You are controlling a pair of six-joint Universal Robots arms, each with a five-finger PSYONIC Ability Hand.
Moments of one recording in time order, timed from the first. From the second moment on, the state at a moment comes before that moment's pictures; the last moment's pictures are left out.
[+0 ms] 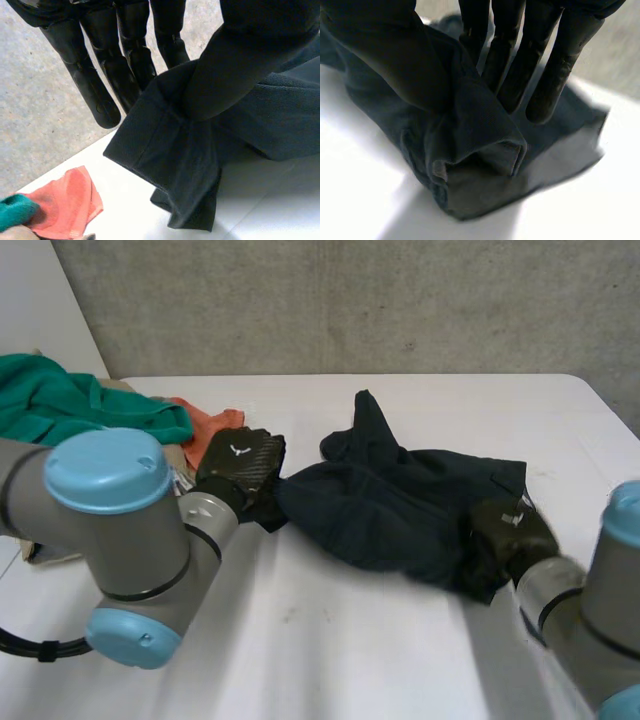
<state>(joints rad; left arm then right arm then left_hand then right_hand) 4.10 -2.00 -1.49 3.35 -1.66 3.33 1.95 -1.34 1.86 -0.14 1.58 3.04 1.14 1.20 1.19 1.20 0.98 0.97 1.17 1.17 1.19 0.98</state>
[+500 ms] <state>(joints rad) 4.11 -1.43 -1.44 3.11 -1.63 3.49 1.90 -1.70 1.33 0.30 1.52 2.42 1.14 1.20 1.19 1.20 0.98 0.97 1.17 1.18 1.19 0.99</state>
